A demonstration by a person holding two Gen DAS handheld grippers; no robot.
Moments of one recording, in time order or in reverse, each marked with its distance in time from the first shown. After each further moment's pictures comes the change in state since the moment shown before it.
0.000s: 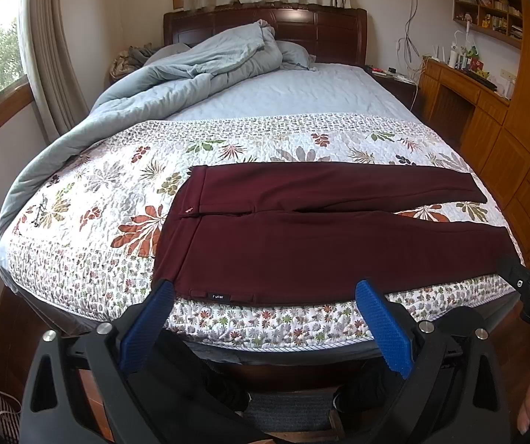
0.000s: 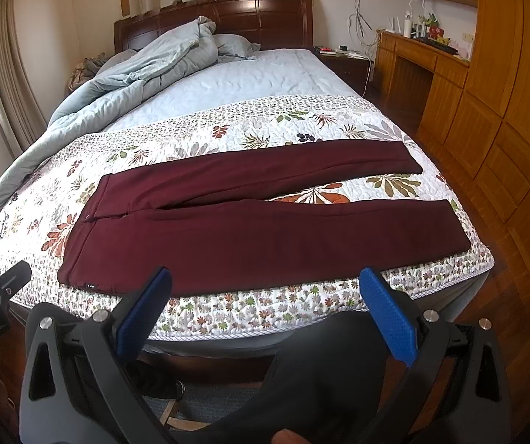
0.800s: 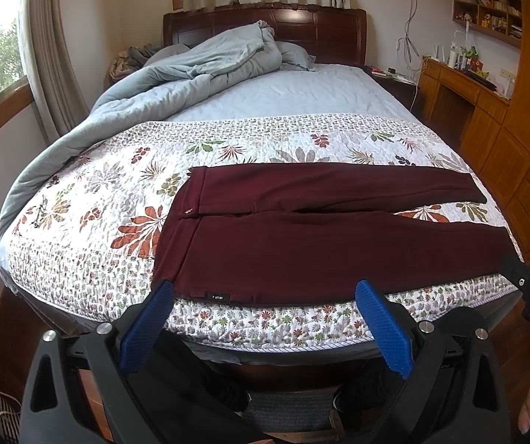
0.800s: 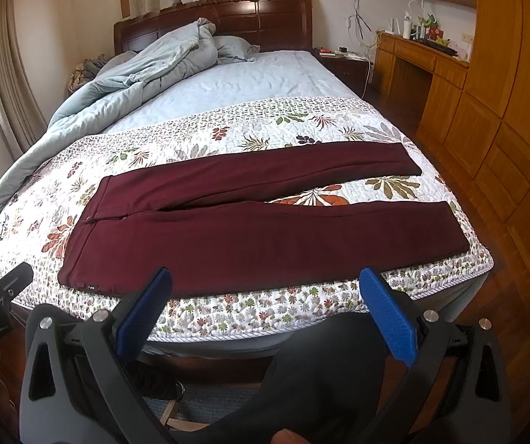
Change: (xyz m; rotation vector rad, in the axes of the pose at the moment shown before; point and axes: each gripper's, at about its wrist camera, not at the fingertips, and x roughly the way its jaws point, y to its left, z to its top) left arm 0.001 0.000 0.000 0.002 -0.002 0.001; right arm -0.001 0.000 -0.002 0.000 -0.009 -0.001
